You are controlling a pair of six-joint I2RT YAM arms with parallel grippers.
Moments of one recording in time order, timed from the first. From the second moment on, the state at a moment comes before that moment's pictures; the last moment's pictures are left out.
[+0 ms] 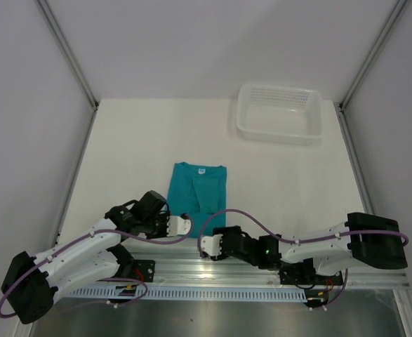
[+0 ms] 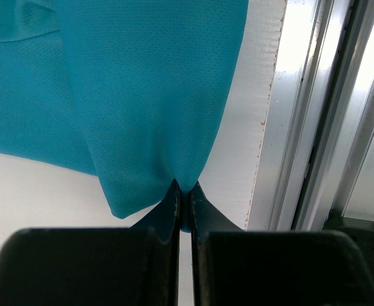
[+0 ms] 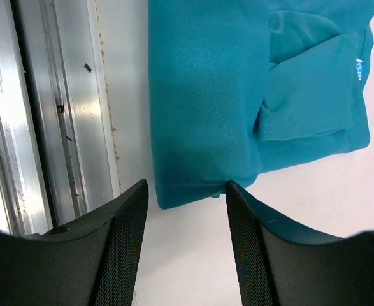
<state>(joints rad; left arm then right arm) -0.72 0.86 0.46 -0.72 0.21 0.78 1.48 1.30 0.48 0.11 0.41 -0.42</state>
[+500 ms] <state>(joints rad) -0.72 0.86 0.46 -0.72 0.21 0.77 1.38 1.34 0.48 0.13 0.31 -0.41</state>
